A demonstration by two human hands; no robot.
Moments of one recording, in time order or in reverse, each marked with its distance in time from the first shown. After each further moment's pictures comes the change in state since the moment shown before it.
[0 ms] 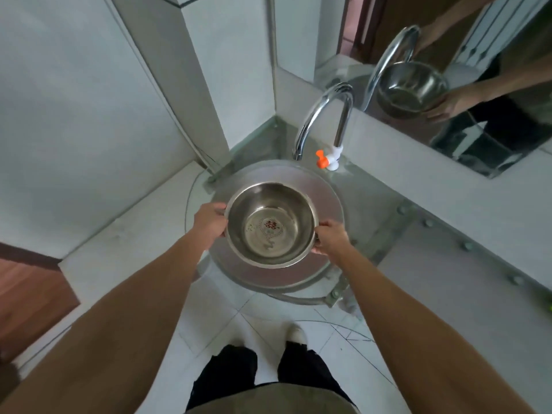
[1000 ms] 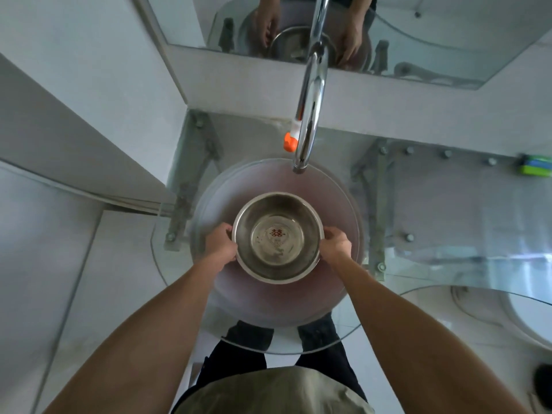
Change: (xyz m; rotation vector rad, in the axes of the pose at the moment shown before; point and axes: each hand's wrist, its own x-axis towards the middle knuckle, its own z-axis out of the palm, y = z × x) left_hand 0.180 -0.005 0.056 0.484 -0.496 0.107; right_hand 0.037 0.039 0.090 0.022 0.530 0.259
